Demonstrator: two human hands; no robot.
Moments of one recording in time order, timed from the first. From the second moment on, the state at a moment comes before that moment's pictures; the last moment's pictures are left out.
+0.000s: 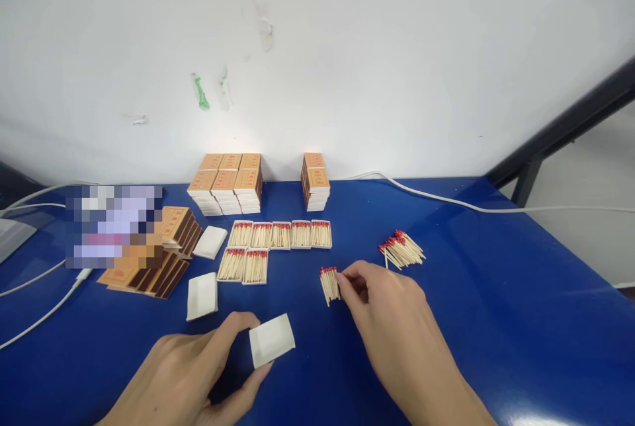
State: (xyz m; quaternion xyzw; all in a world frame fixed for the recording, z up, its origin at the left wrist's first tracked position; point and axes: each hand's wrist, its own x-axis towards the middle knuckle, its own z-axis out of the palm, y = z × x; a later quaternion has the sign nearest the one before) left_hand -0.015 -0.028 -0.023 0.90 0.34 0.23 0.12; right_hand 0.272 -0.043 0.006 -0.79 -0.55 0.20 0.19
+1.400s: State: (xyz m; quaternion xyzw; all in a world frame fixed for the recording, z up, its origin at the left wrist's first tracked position) left_hand -0.015 -0.027 -0.024 0.91 0.33 0.24 0.12; right_hand 0.320 -0.052 -0.006 -0.85 -0.49 0.02 0.17
